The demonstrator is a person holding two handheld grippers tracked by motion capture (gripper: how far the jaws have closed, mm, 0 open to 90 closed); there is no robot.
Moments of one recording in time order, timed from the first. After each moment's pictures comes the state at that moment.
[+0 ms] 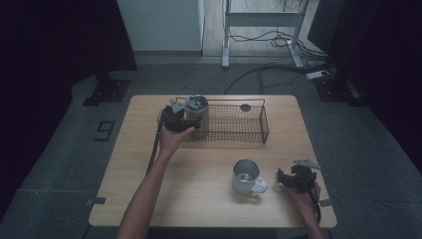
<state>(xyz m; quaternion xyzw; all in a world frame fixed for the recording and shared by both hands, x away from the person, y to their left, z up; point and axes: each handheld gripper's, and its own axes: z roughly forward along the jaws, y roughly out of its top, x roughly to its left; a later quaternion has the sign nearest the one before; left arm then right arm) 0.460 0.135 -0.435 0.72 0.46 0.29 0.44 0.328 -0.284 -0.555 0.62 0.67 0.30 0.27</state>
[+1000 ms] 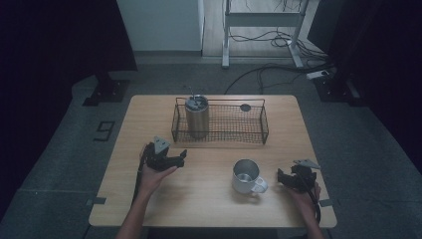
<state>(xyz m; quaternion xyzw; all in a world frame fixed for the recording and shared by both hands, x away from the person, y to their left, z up) 0.358 0.184 -0.487 0.75 0.45 0.27 0.40 0.328 -0.284 -0.555 0.63 0.67 0.30 0.27</state>
